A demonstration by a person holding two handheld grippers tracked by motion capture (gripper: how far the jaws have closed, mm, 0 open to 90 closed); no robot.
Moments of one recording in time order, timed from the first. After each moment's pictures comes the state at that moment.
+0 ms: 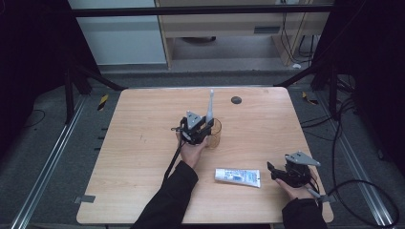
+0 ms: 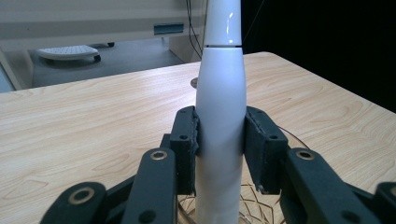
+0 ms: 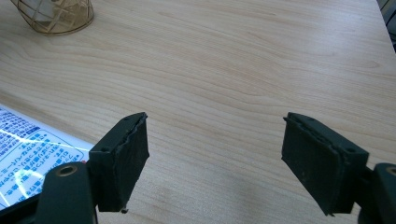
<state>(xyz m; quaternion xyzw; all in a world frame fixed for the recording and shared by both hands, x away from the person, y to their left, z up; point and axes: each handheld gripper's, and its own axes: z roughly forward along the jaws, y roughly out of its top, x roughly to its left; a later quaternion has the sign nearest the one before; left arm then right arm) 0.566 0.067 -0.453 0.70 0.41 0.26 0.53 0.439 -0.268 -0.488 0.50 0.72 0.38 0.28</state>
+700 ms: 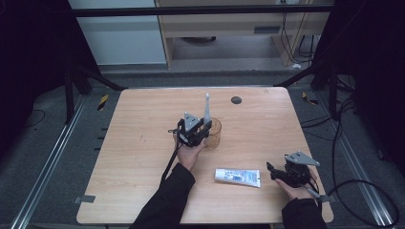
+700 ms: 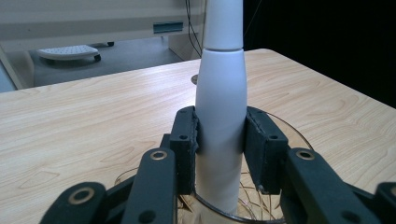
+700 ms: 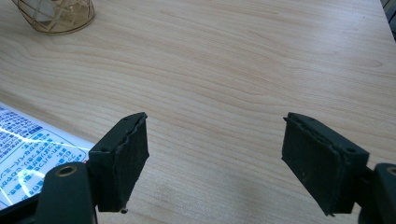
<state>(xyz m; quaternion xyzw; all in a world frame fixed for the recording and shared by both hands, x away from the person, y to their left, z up) 0.556 0.075 -0.450 0.71 0.40 0.26 0.52 0.439 -0.267 -0.488 0.50 0.73 0.38 0.28</state>
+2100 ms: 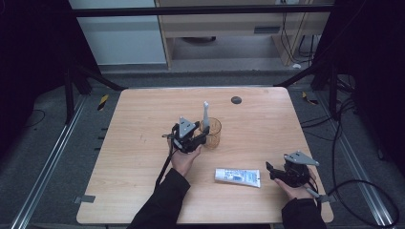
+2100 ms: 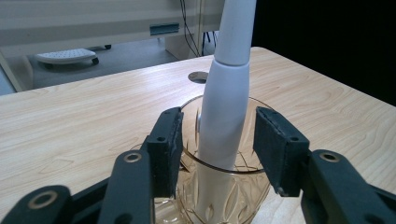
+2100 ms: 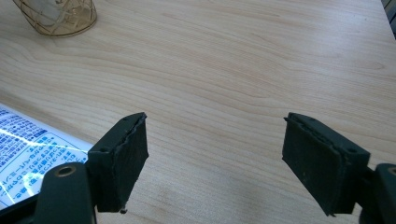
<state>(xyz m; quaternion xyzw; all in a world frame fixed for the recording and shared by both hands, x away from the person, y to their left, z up) 0.531 0.090 -0.443 0.71 0.39 0.26 0.53 0.439 -0.264 -0.486 0.50 0.72 0.38 0.28</state>
